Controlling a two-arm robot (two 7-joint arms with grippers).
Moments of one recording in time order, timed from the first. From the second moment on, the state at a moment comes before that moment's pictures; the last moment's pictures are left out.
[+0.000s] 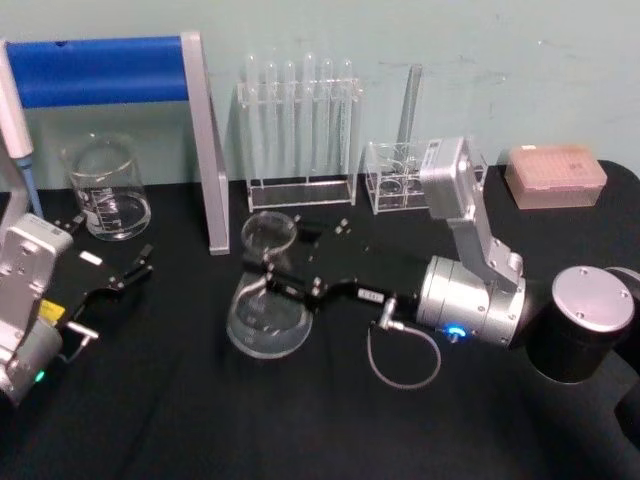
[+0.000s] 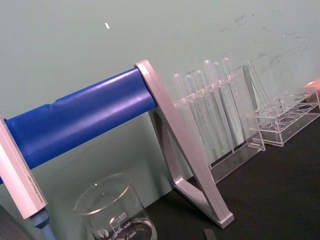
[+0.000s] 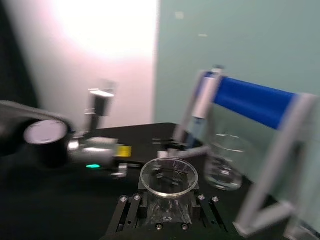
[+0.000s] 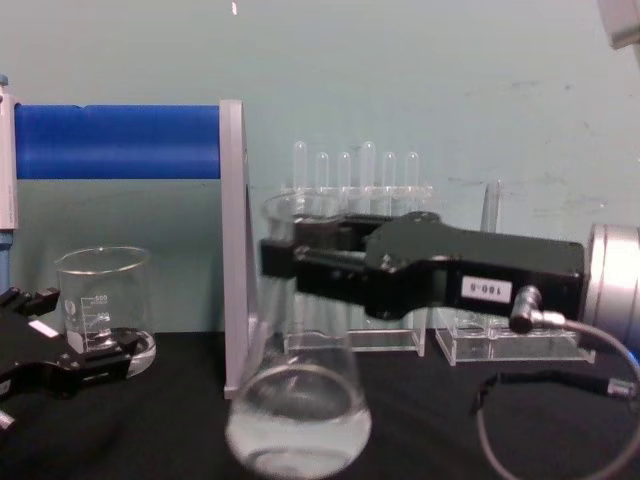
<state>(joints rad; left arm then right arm) -0.20 0.60 0.45 -1.41 -0.25 -0.12 0.03 0.41 0.47 -0.63 -1.54 0.53 -0.02 0.65</state>
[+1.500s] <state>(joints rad) -0.20 0.60 0.45 -1.41 -0.25 -0.12 0.03 0.30 0.35 -0.42 -1.51 0.42 0.04 0.35</state>
